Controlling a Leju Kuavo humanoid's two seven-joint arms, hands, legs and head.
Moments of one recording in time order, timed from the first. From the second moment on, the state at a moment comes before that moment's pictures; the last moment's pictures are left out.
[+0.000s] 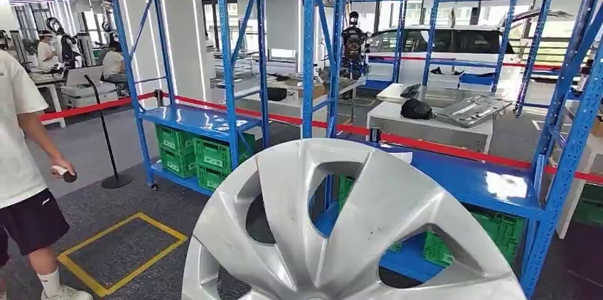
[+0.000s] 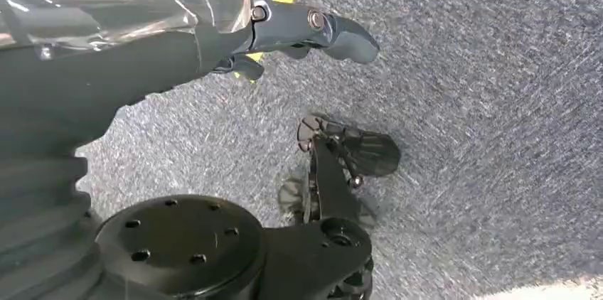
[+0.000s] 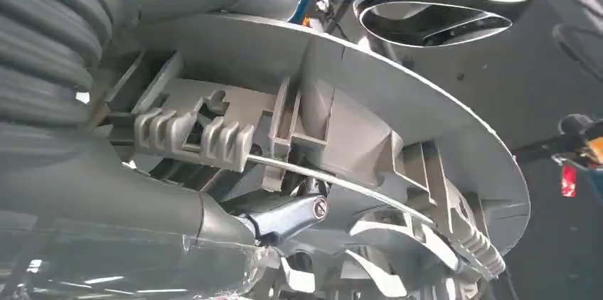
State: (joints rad) left arm 0.07 0.14 -0.75 -0.49 0.97 0.31 -0.17; right arm -0.07 -0.05 0.34 -2.00 -0.92 0.79 -0.16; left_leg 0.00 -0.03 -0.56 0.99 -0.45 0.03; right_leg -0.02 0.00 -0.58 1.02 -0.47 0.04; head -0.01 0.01
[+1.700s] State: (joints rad) left arm 0.08 0.13 -0.65 -0.48 0.88 0.29 -0.15; right arm -0.07 -0.05 0.34 -2.00 -0.90 0.80 -0.17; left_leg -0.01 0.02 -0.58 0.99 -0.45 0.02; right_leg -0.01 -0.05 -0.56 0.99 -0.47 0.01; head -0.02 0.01
